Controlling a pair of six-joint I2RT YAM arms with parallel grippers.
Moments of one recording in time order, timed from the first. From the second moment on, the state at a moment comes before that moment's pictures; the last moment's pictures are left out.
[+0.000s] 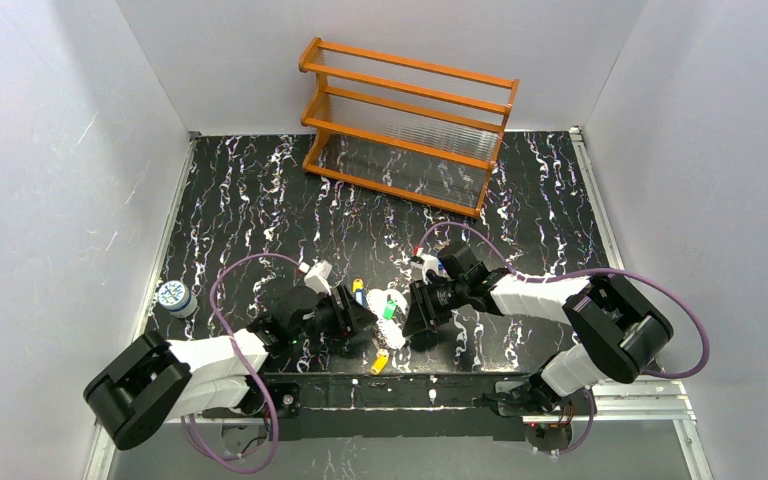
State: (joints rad) left arm -0.77 1.12 0.13 0.49 0.15 -0.97; right arm 0.75 1.47 0.58 0.00 -0.66 0.49
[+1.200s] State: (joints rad) left arm -0.77 0.70 0.19 0.12 -0.06 -0.63; right arm 0.95 1.67 0.87 -0.09 -0.52 0.10
